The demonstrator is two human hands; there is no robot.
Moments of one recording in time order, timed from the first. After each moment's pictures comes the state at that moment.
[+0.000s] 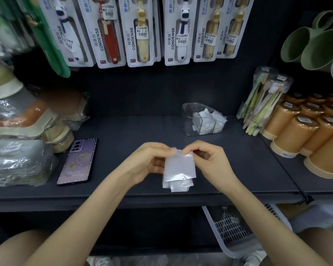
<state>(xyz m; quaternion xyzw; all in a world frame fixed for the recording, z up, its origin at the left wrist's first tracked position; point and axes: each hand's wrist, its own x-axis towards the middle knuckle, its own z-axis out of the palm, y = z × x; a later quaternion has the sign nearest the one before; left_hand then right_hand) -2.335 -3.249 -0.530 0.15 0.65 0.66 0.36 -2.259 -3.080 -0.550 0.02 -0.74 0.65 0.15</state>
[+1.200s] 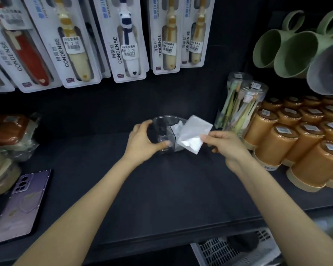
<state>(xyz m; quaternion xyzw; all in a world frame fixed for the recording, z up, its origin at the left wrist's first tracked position) -2.441 -3.135 -0.560 0.22 0.88 0.43 0.04 -2.321 -2.943 -0.534 -0.27 -0.72 0.63 0.13</state>
